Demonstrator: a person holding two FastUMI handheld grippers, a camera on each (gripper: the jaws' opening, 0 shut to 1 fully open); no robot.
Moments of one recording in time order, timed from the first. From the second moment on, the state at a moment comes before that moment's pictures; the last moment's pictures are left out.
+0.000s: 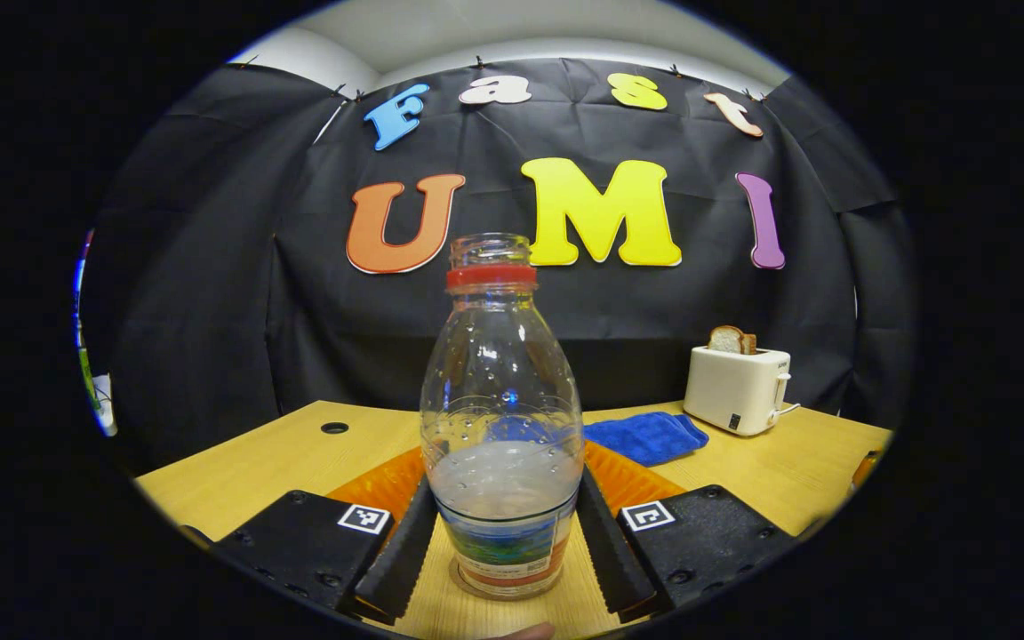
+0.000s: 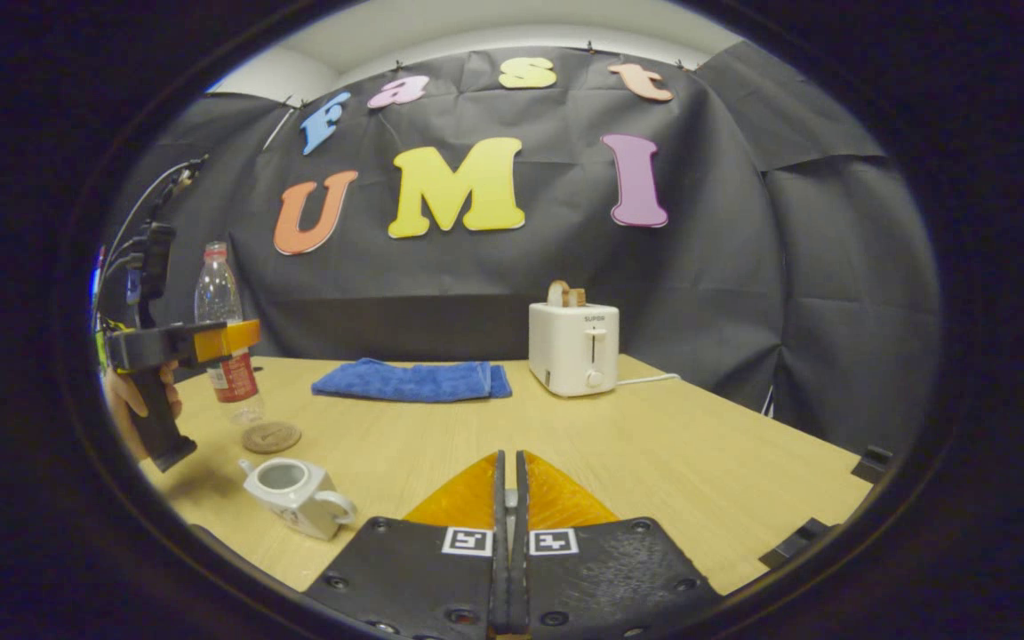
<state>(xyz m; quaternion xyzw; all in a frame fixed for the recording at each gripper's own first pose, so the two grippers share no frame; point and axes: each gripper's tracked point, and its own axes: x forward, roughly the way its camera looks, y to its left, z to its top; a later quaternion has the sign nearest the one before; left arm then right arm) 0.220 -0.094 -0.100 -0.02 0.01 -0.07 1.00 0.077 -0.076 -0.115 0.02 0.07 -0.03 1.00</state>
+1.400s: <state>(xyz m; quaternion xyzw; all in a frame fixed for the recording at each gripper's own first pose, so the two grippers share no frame) 0.209 -0.093 -0.149 -0.04 0.05 -0.13 0.99 0.071 -0.054 -0.126 0.00 0.10 -0.02 1.00</state>
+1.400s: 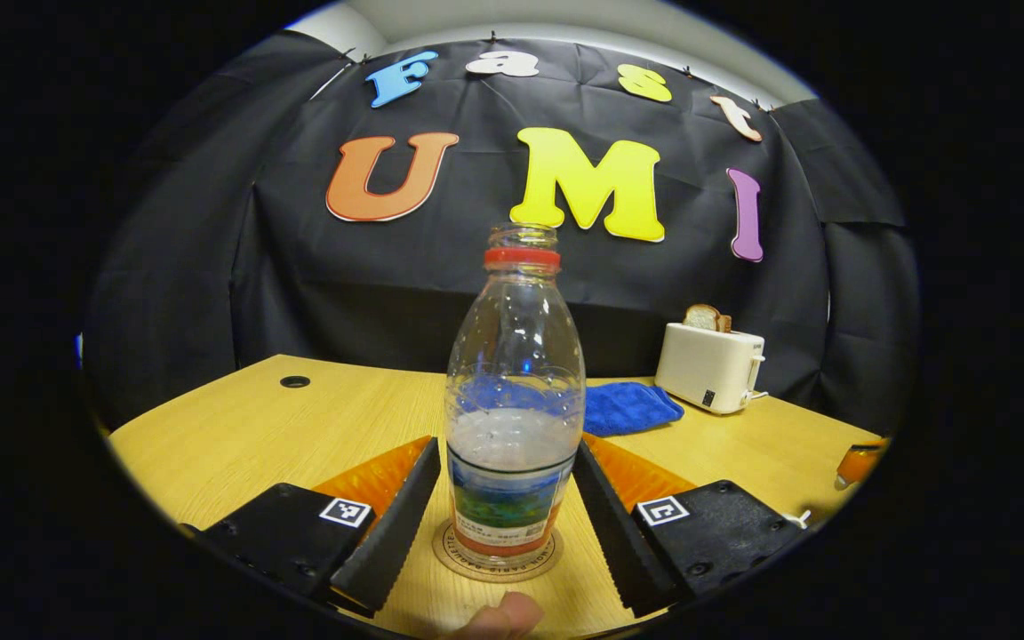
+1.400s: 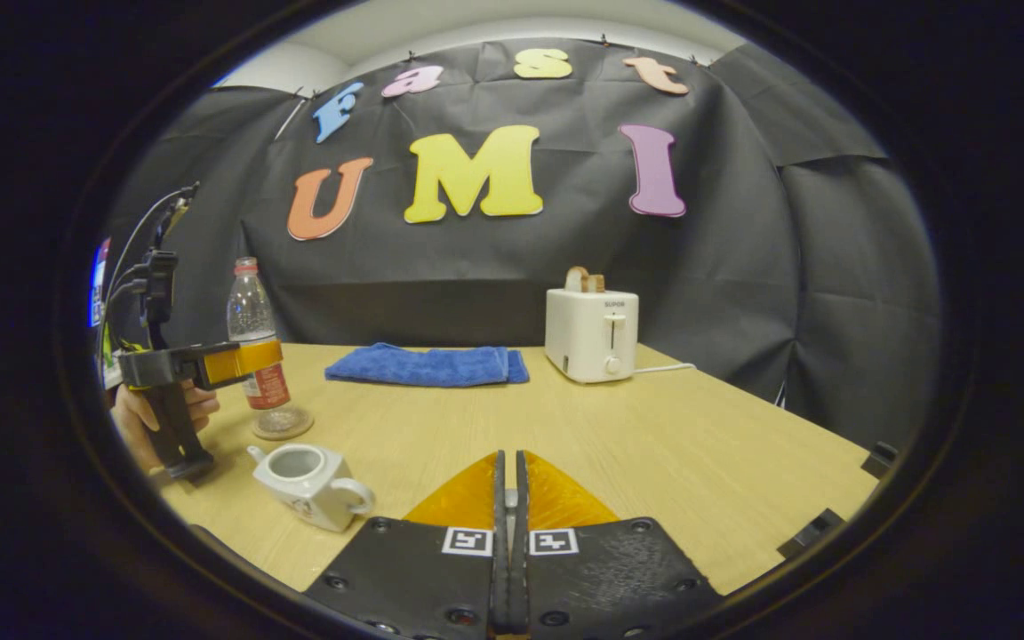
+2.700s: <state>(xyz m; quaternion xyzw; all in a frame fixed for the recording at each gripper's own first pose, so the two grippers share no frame) 0.046 -0.027 -0.052 0.02 0.03 -0.07 1.00 0.083 0.048 -0.094 0.03 0.11 0.16 0.98</state>
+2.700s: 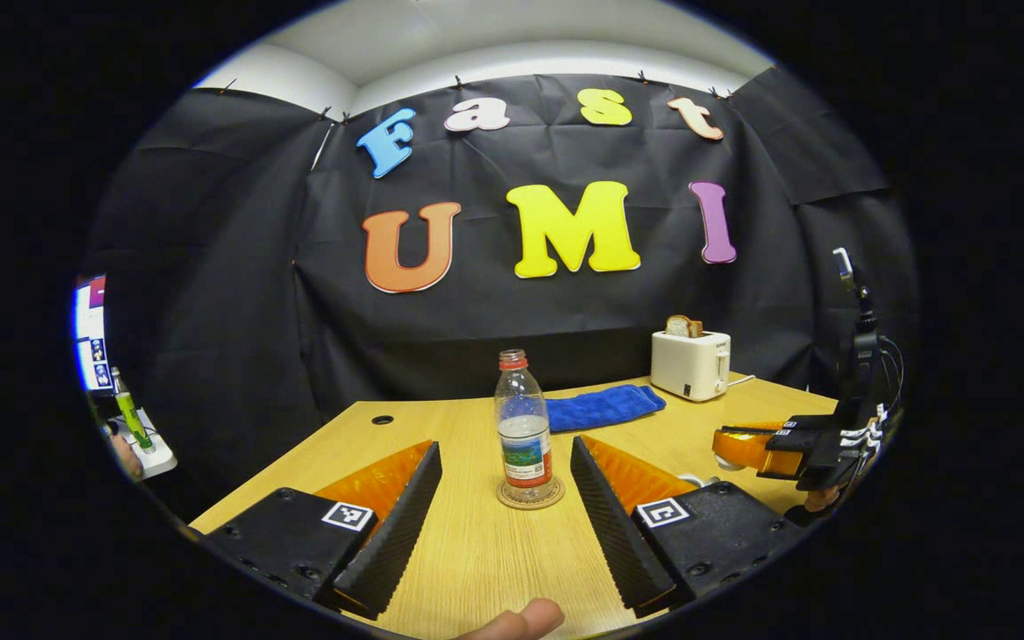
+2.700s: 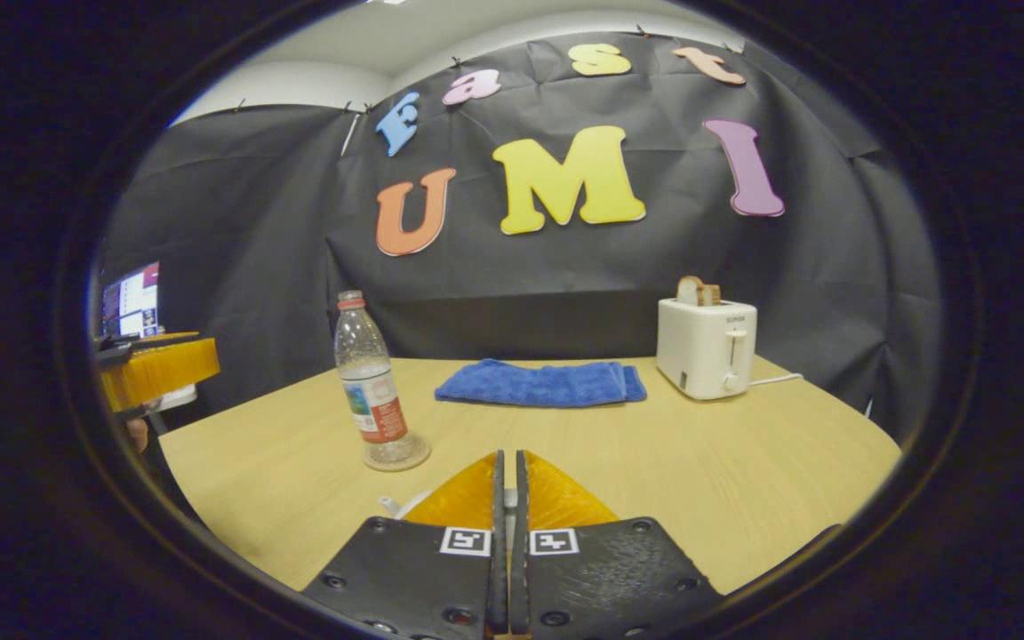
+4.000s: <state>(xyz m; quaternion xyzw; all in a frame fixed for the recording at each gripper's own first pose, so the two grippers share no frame) 0.052 0.012 -0.049 -0.04 0.05 -0.05 1.00 0.089 0.091 -0.115 0.00 0.13 0.15 0.98</state>
